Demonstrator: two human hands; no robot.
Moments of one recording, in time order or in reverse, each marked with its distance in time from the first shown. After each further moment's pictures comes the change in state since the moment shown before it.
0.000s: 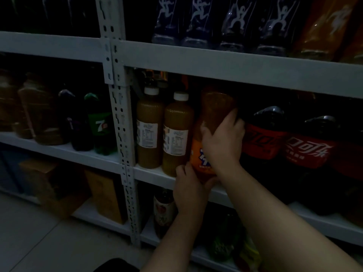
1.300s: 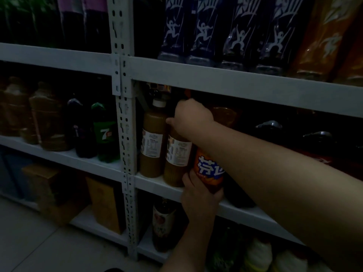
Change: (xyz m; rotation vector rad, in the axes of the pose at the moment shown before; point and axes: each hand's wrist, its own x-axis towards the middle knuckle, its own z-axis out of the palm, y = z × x) left_hand 0.001 0.014 0.030 0.041 0.053 -0.095; right_hand 0.048 -0.098 0.003 -0.465 -0.498 -0.473
